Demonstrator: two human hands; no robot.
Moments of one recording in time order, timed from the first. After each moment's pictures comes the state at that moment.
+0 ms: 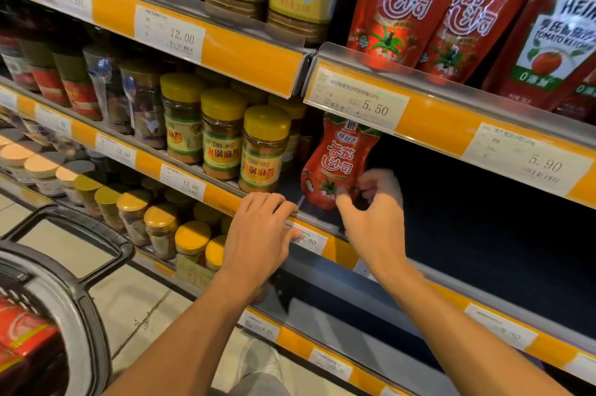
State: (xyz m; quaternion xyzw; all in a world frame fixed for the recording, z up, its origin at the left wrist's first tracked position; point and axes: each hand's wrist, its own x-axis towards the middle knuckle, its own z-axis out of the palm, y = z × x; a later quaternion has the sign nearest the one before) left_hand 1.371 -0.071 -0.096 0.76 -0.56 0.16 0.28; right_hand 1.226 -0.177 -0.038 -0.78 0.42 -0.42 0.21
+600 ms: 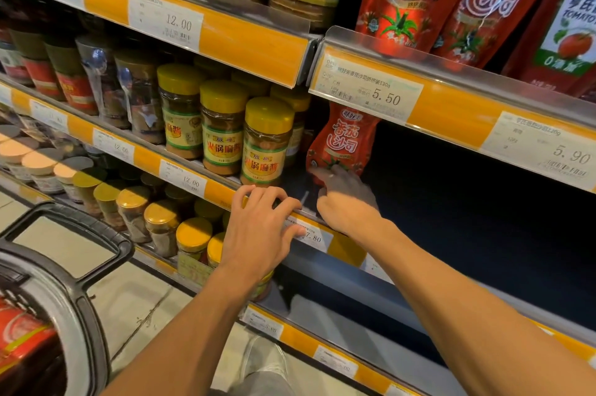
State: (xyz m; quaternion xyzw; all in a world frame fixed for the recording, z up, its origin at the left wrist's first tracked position) left_hand 1.380 -0.072 -0.105 0.76 -0.55 0.17 0.29; right_hand 1.279 -0.212 -0.047 -0.91 0.41 -0.06 0.08
